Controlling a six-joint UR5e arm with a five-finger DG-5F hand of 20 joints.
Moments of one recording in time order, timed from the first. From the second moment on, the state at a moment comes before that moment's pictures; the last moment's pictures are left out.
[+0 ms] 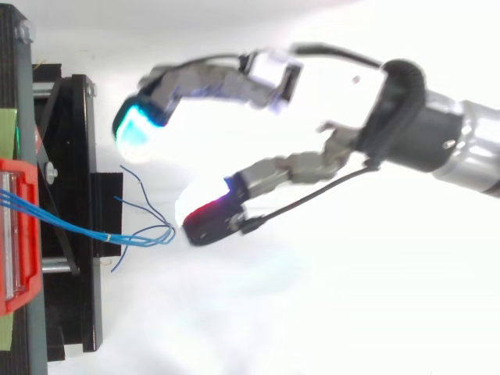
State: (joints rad) arm 0.12 -2.31 -1.31 -2.66 -1.19 -0.38
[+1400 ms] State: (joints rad) arm 0.14 -2.41 -1.07 -2.82 -1.25 -0.36
